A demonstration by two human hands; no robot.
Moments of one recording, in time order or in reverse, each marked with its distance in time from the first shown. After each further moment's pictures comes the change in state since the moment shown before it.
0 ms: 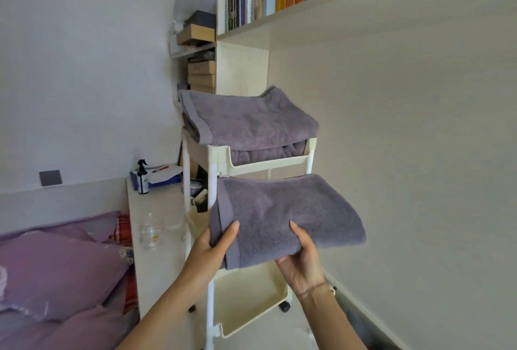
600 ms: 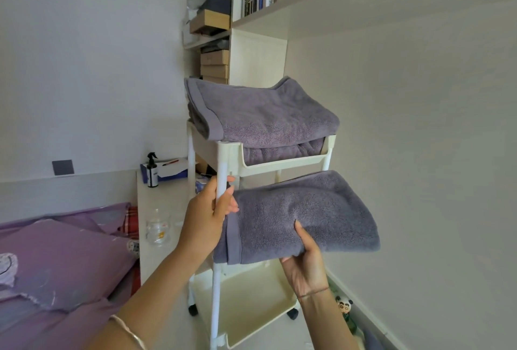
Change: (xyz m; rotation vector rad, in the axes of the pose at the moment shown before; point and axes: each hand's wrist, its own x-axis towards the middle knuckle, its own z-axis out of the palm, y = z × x) left_hand 0.071 0.019 -0.016 0.385 0.147 0.512; right_hand 0.050 0.017 -0.003 0.146 0.079 -0.005
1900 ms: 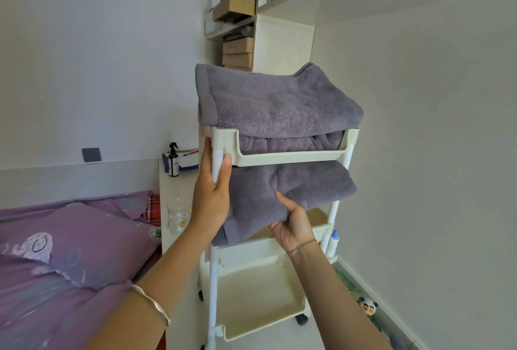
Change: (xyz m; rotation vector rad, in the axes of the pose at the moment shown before) left_hand 0.033 -0.024 -0.016 -0.104 0.222 -0.046; right_hand 0.065 0.038 0.037 -0.091 -0.124 0.163
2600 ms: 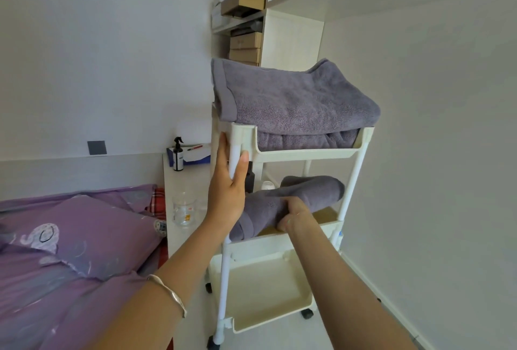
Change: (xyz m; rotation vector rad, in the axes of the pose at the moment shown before) left_hand -0.005 0.005 0.002 -0.026 -0.036 -0.066; right_hand 0.036 0.004 0.000 -0.483 0.482 0.147
